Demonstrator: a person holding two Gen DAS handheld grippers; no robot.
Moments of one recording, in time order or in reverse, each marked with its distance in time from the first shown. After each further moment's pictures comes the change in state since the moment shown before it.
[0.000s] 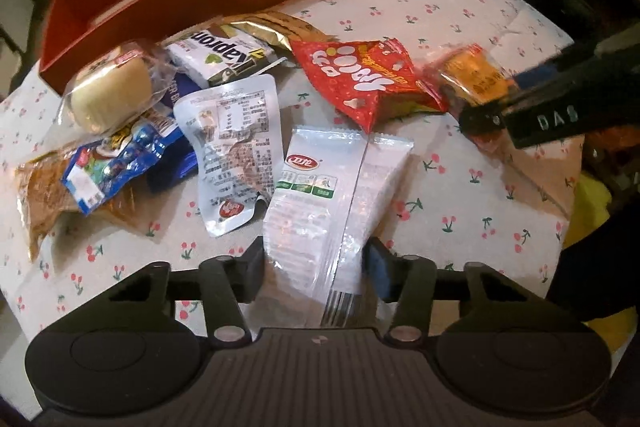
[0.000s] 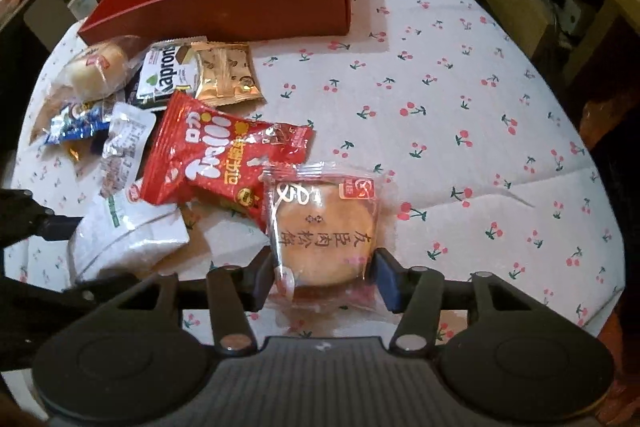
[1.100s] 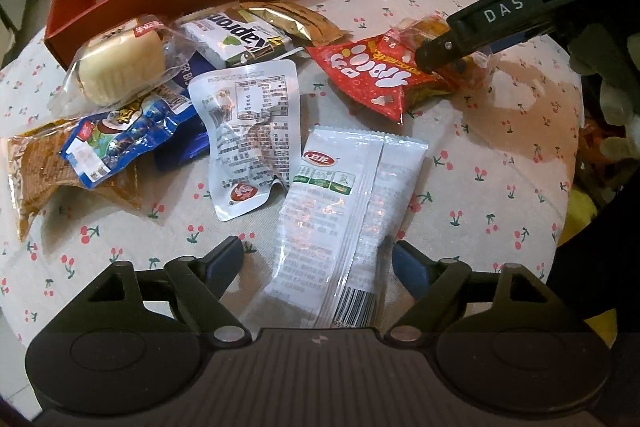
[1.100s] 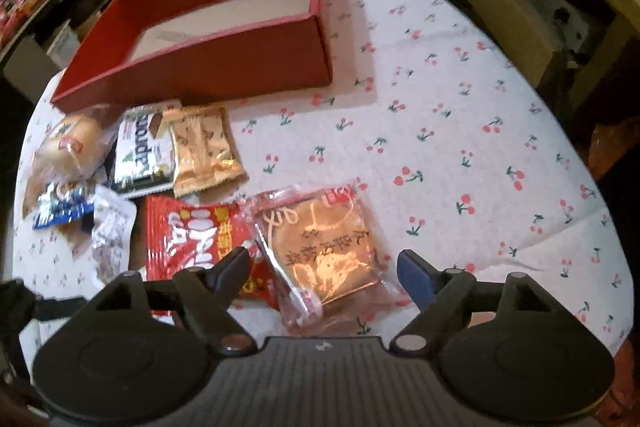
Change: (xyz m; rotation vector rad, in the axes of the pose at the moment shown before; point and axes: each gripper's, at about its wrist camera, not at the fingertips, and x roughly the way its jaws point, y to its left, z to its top) left arm 0.002 0.021 -0.008 -0.033 -0.022 -0.067; right arm 0.020 -0.016 0.051 0.094 -0.002 0.061
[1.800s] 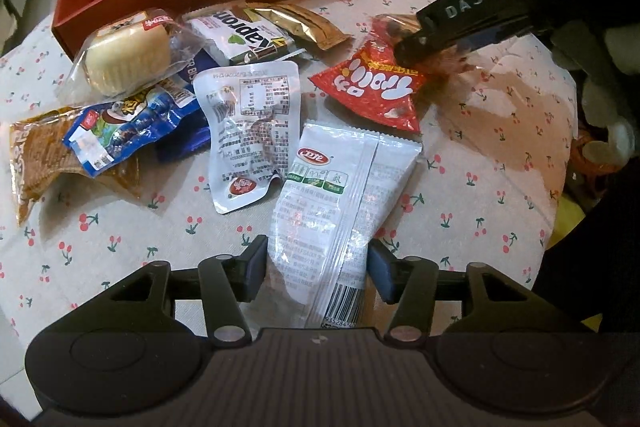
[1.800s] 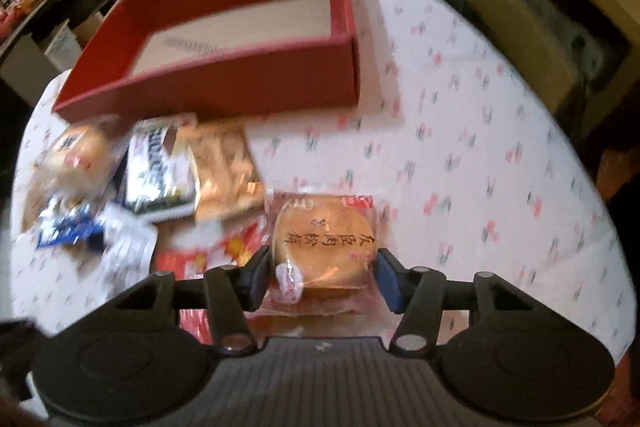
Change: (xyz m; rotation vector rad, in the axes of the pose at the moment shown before) left arm -0.013 0.006 -0.007 -0.071 -0.010 -0.036; right arm 0.001 0.021 0.011 0.014 -0.031 -0.038
